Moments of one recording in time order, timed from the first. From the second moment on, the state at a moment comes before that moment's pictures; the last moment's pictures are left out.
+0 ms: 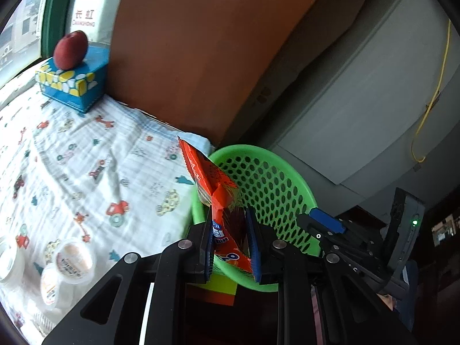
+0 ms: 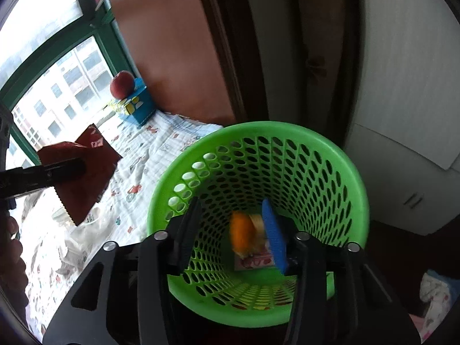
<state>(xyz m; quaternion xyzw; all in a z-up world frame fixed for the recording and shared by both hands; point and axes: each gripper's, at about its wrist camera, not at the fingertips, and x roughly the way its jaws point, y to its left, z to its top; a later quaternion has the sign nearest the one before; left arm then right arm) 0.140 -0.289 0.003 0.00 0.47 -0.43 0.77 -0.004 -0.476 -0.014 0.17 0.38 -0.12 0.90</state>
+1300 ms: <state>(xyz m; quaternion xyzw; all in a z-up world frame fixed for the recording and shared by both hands) 0.134 -0.254 -0.018 0.02 0.48 -0.36 0.80 -0.032 -0.460 0.011 0.16 0.34 -0.11 0.92</state>
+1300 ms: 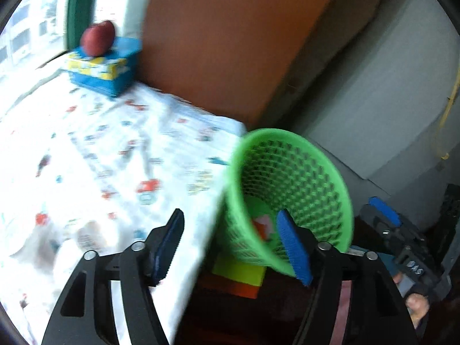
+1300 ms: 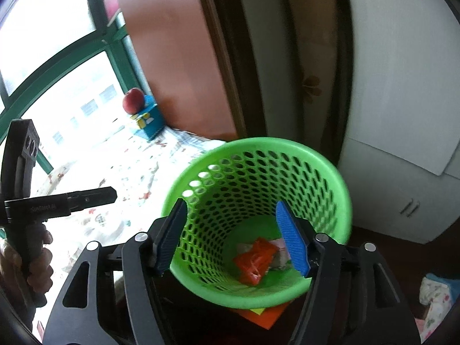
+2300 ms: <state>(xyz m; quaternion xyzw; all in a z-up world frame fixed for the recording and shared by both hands) 0.219 -0.013 -0.076 -0.02 0.52 -0.14 0.84 0.062 -0.311 -0.001 0.10 0.38 0.04 0.92</state>
